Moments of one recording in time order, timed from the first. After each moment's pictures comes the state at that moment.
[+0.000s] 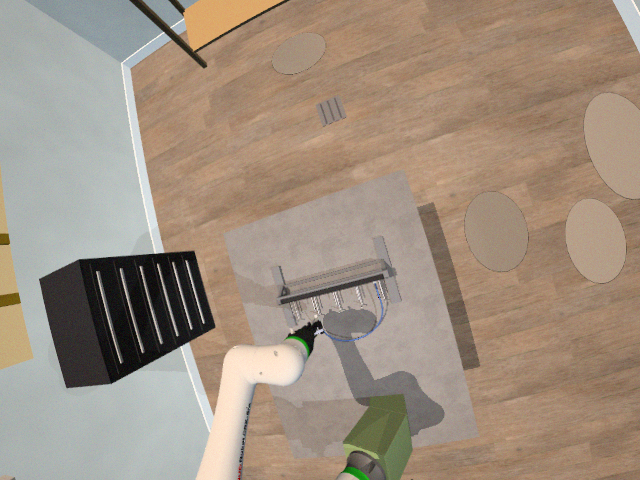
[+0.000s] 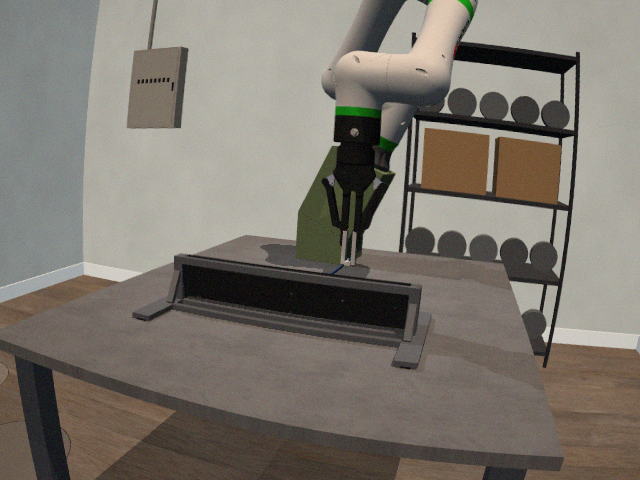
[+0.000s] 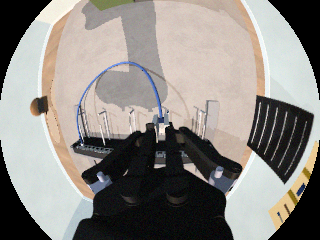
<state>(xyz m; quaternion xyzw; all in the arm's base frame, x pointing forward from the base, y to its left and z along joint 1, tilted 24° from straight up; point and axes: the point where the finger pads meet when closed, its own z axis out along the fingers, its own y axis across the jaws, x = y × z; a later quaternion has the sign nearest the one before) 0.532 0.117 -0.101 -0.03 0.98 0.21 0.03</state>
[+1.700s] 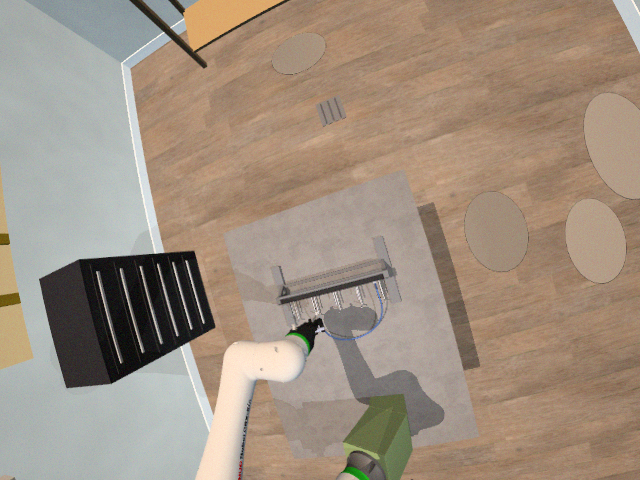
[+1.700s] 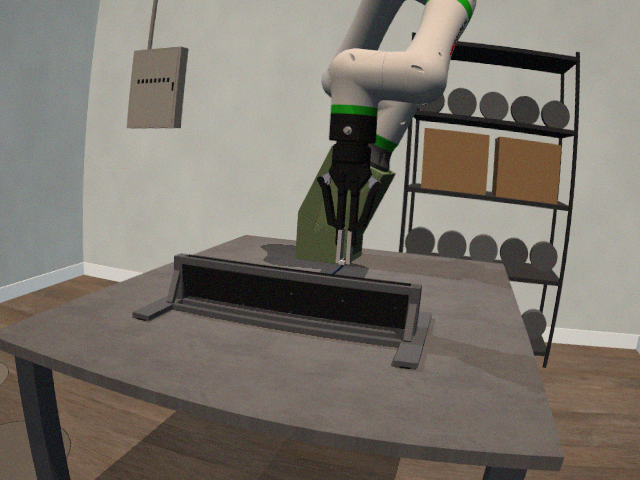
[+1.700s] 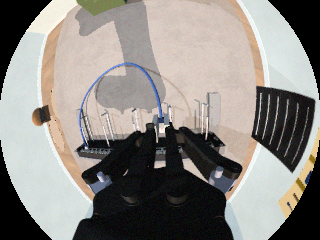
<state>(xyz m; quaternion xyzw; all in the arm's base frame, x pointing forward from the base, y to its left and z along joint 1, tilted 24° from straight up) 0.543 0.110 -0.101 0.02 0.98 0.21 0.02</state>
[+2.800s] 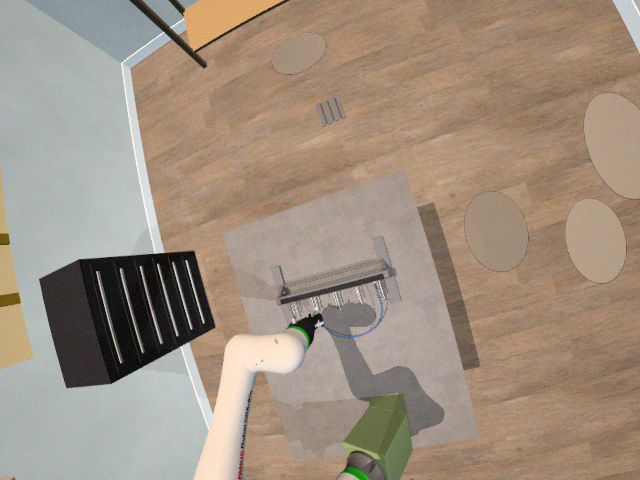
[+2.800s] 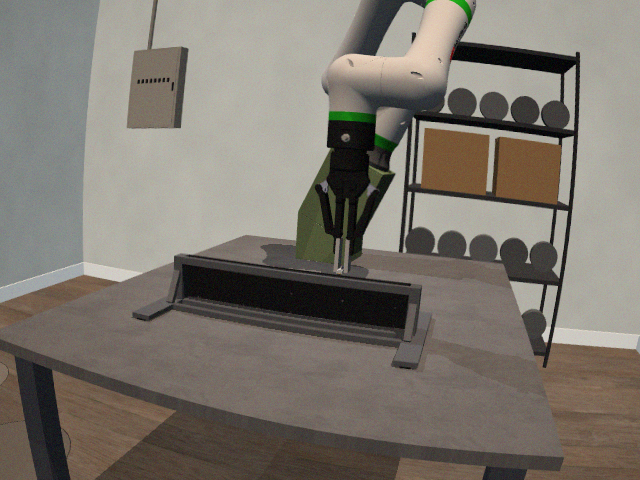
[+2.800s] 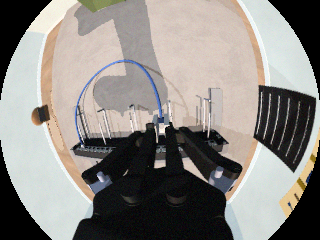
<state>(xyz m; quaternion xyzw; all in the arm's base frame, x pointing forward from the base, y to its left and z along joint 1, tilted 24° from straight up) 0.559 0.116 -0.114 0.02 0.98 0.21 0.02</state>
